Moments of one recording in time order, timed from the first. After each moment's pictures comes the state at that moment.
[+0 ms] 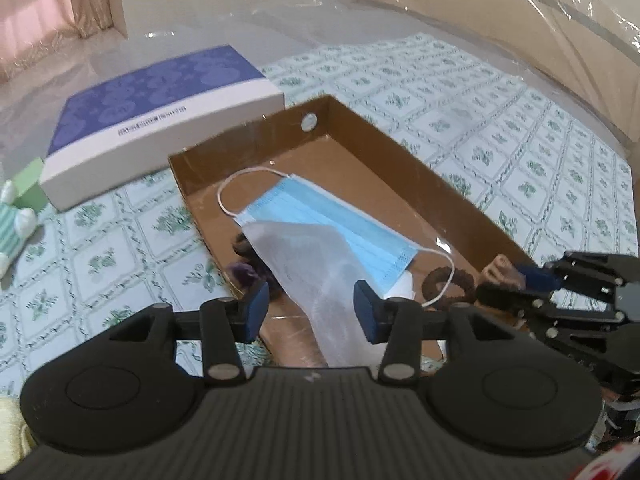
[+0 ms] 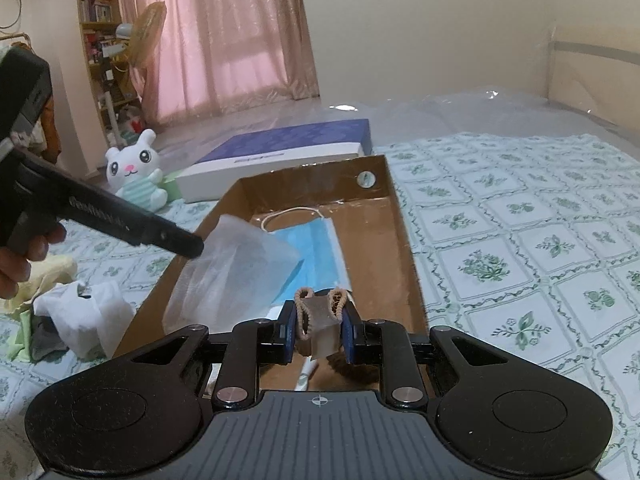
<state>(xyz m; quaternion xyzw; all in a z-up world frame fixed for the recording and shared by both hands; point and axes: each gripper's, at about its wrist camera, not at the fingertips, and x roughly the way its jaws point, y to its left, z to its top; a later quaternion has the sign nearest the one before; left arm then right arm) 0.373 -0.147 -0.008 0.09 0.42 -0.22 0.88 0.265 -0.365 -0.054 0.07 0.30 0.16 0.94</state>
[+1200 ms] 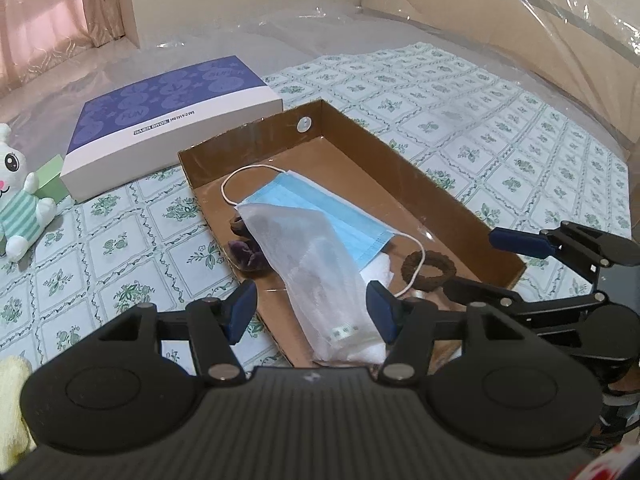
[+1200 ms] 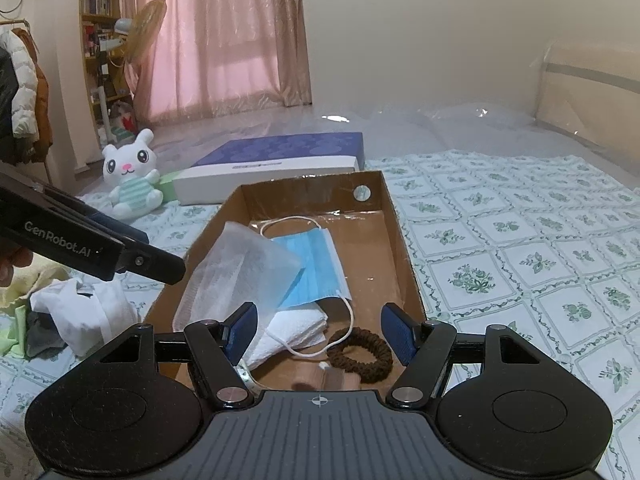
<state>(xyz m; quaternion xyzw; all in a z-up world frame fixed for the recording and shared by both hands) 0.326 -0.148 0.006 0.09 0.40 -0.21 0.89 0.247 -0.350 -0.037 0.04 0.28 0.14 0.95</state>
